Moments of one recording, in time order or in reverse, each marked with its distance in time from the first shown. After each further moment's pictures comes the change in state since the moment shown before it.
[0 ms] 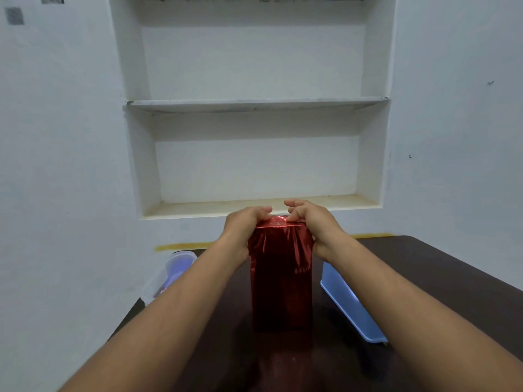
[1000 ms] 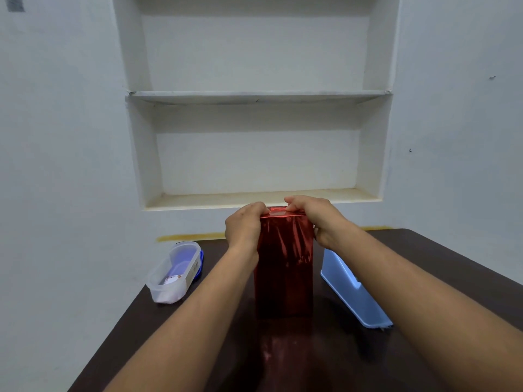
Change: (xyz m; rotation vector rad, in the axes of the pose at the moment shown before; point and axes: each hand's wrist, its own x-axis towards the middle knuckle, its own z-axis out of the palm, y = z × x) left_hand -0.008 -0.027 0.000 -0.057 0.233 0.146; right_hand -0.002 -0.001 0.005 -0.138 0.049 0.022
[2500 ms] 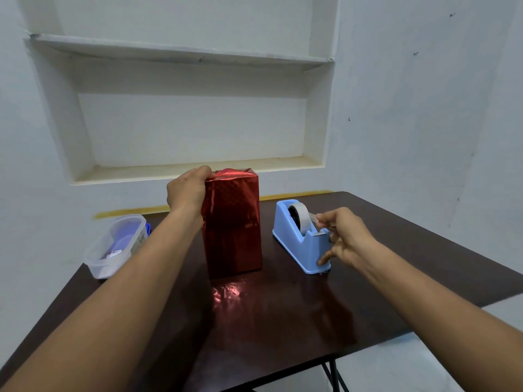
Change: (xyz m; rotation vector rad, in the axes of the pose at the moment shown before) left_hand 0.020 -0.006 -0.006 0.042 -0.016 0.042; right_hand -0.080 0.071 -0.120 0.106 0.379 0.237
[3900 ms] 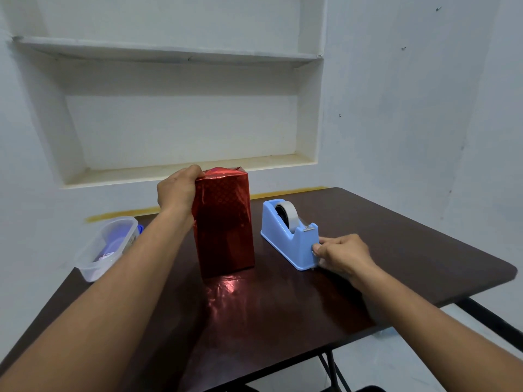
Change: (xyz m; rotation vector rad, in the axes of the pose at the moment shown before) left_hand -0.005 0.001 0.004 0.006 -0.008 0.001; right_hand 0.010 0.053 -0.035 -0.362 0.133 -0.095
